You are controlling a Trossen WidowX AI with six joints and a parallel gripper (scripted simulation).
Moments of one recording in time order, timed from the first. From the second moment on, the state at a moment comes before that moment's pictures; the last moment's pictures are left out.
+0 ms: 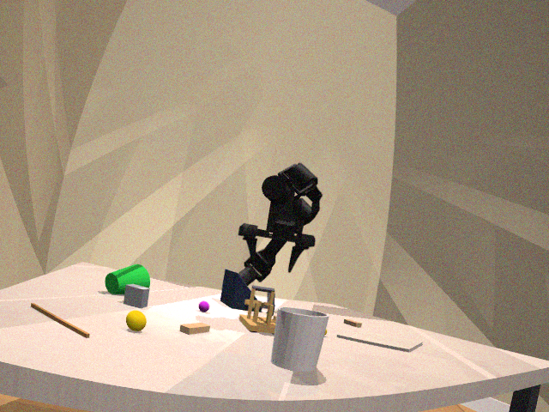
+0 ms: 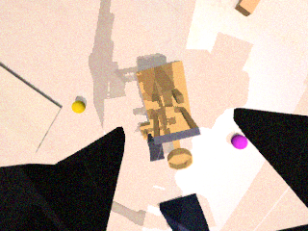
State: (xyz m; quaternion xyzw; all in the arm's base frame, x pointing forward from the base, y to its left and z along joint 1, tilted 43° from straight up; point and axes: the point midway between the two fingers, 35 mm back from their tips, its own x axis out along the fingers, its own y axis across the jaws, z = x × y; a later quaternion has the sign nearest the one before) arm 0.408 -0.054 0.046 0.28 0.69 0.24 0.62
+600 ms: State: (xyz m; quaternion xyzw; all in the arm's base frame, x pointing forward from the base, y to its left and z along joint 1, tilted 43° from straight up) arm 0.295 -0.101 -0.079 0.23 0.68 0.27 0.63
